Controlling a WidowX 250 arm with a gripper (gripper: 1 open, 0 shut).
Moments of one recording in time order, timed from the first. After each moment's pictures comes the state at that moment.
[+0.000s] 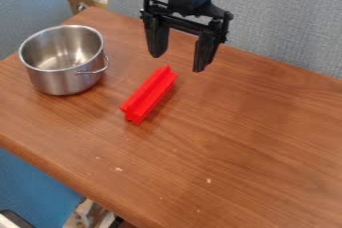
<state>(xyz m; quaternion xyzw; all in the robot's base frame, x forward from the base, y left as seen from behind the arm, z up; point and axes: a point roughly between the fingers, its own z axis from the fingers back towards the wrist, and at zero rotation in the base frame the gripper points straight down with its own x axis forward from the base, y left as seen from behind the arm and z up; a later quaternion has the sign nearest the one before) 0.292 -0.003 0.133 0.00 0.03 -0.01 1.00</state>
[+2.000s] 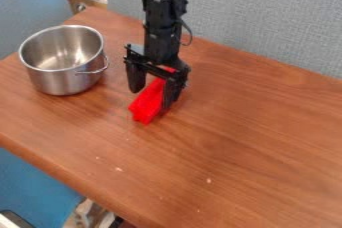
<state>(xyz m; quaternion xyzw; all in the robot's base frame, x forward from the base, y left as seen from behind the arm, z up) 0.322 0.055 0.031 0.02 0.05 -0.03 1.00</state>
